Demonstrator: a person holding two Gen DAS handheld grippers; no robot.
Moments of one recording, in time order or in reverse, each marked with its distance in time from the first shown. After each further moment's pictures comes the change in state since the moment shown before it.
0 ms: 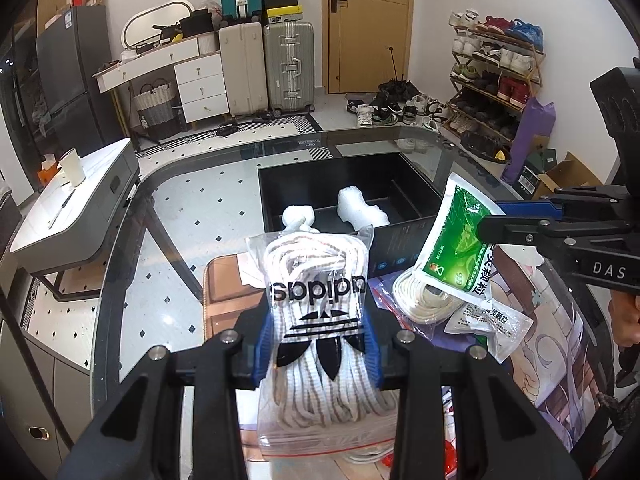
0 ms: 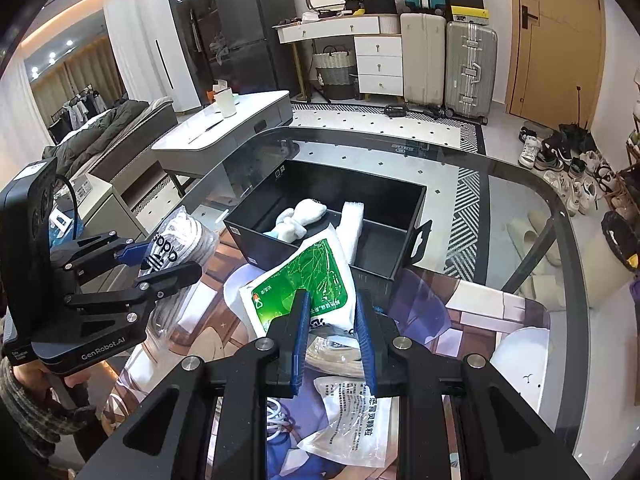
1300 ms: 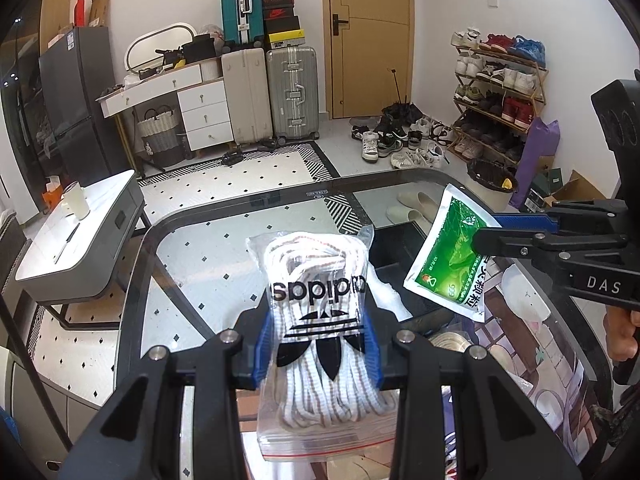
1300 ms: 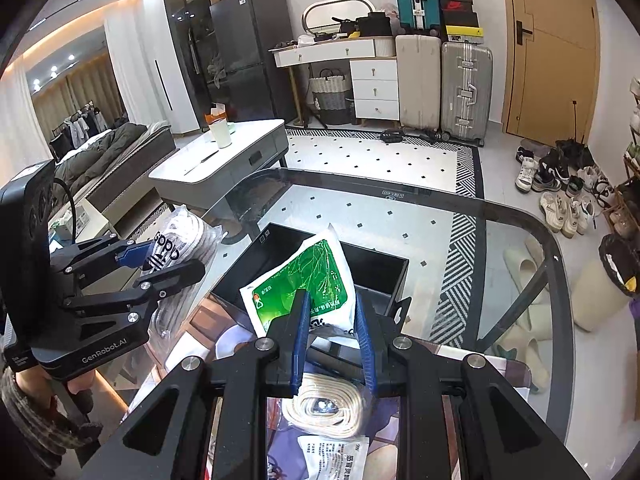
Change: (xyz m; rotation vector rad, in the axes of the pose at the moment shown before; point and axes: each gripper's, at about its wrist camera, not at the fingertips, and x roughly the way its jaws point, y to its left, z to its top) left arm 0.008 0.012 0.058 0.016 -0.082 0.019; right arm -0.005 -0.018 0.054 0.008 -0.081 0.001
